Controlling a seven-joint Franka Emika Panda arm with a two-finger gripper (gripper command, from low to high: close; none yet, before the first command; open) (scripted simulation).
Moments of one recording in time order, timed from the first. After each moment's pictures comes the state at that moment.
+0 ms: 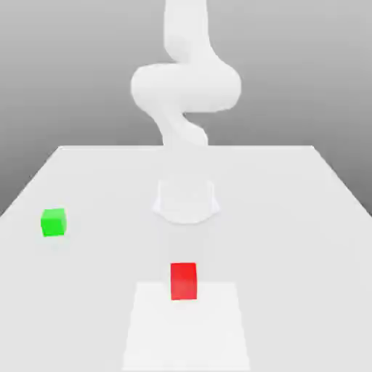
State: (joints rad) arm 0.00 -0.74 0.00 -2.37 0.00 2.35 0.79
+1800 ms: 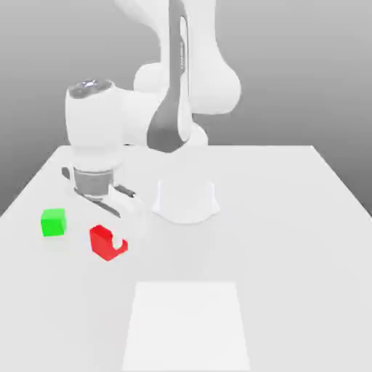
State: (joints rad) arm -0.43 -0.17 -0.18 -2.93 -0.08 2.76 1.21
